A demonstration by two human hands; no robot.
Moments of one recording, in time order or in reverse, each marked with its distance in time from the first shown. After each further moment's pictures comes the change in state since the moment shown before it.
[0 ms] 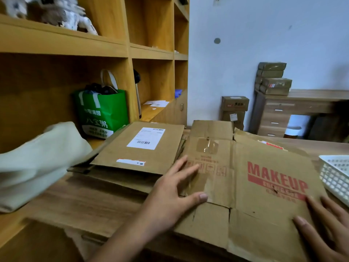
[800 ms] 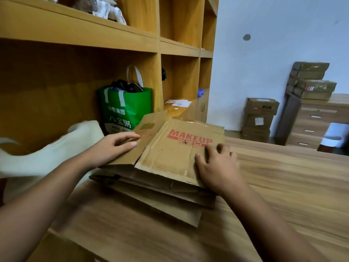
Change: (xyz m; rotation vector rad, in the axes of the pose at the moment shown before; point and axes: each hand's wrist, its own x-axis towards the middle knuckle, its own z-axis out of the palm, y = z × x) left_hand 0.080 -0.167 -0.238 0.225 0.005 -0.225; right_hand 0.116 -0.272 0.181 -0.179 -0.386 -0.221
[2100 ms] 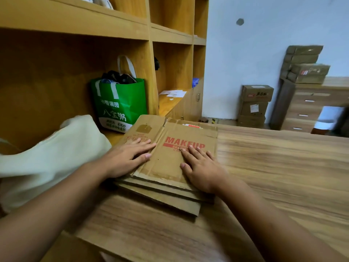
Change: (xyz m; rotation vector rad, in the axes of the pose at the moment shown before) left_hand 0.012 -0.015 0.053 0.531 -0.284 0.069; right_hand 0.022 0.019 0.060 -0.190 -0.314 -0.322
